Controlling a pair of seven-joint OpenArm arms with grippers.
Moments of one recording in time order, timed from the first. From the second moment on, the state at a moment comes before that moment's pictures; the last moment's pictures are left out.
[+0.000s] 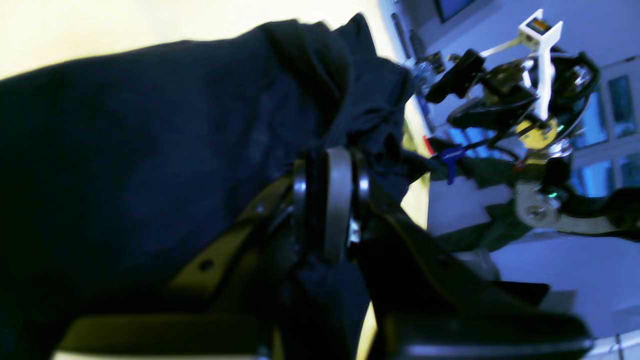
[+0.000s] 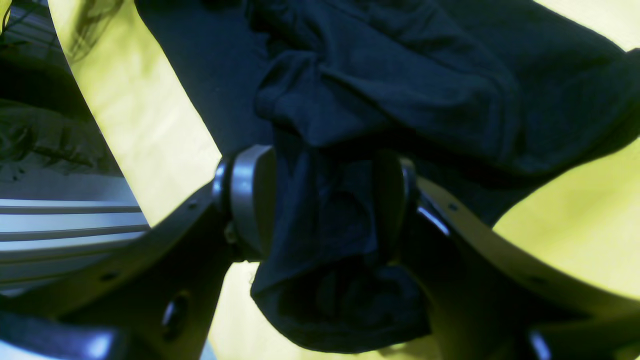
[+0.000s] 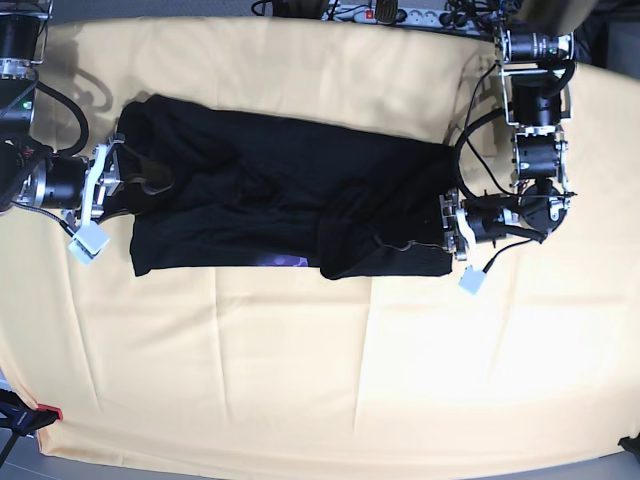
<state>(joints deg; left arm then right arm) -16.1 -16.0 -4.7 59.9 -87.4 -42.6 80.4 -2.0 33.7 12.7 98.3 78.0 40.9 -83.5</state>
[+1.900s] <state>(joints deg) -16.6 -31.0 8.8 78.6 -80.9 -40.6 81.6 -1.6 29.3 12.8 98.2 75.4 40.9 -83.3</state>
